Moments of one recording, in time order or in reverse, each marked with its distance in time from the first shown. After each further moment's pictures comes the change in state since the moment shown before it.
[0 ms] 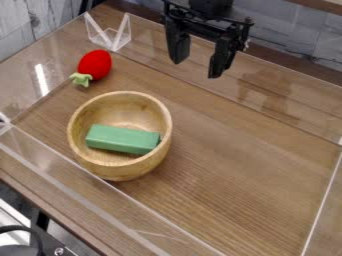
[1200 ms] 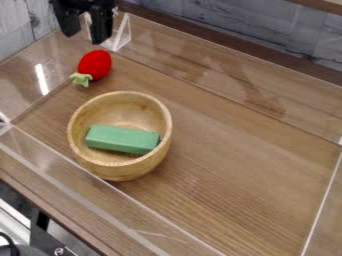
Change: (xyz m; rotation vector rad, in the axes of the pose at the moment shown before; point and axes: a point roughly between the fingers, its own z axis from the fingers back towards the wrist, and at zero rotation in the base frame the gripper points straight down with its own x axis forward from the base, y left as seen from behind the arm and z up) arm -0.008 0.173 -0.018 -0.037 0.026 0.129
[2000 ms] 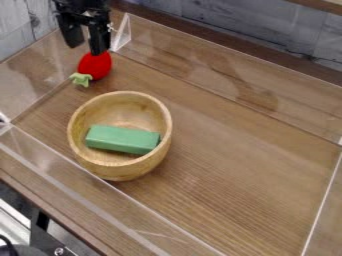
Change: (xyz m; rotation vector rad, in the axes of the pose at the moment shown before) arm 0.023 0.011 -0.028 -0.025 -0.026 -0.137
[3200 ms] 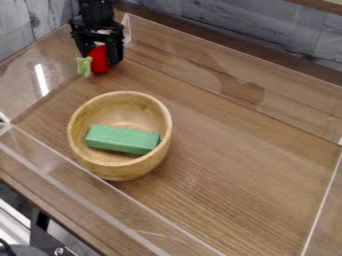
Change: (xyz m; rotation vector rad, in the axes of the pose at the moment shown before) arm 0.043 0.029 -0.046 -0.019 -0.045 0.165
